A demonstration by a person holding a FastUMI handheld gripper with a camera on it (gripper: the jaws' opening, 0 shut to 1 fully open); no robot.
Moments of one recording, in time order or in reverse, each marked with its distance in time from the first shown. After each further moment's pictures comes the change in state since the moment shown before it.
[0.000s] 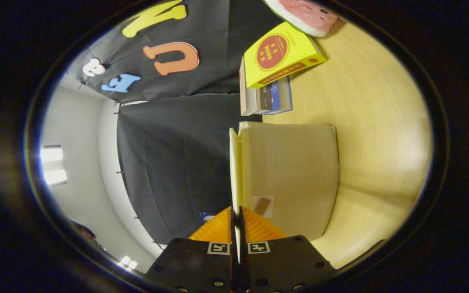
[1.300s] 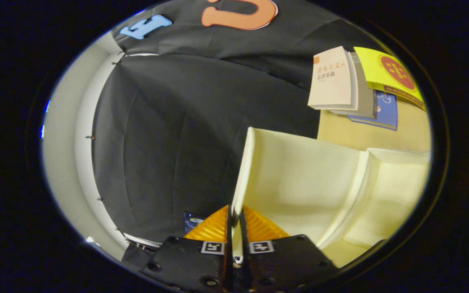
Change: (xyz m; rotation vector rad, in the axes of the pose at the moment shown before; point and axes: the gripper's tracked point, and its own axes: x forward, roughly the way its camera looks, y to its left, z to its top) arm 0.278 0.156 -0.002 -0.287 0.094 -0.261
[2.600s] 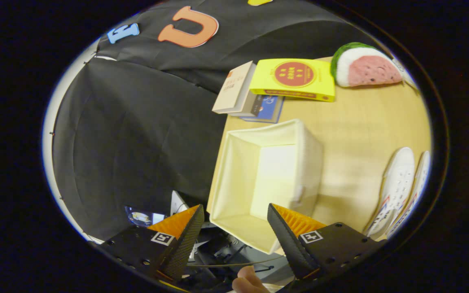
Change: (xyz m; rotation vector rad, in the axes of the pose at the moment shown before) arm -0.212 -0.159 -0.091 0.115 -0.120 -0.466
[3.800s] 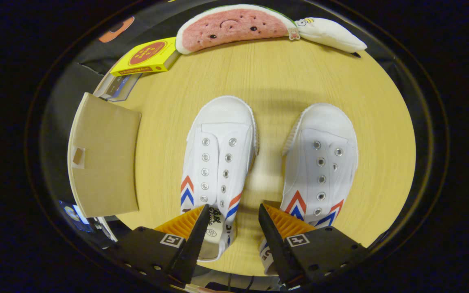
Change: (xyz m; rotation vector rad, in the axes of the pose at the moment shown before) arm -0.035 -0.314 -0.056 0.076 0.141 -0.600
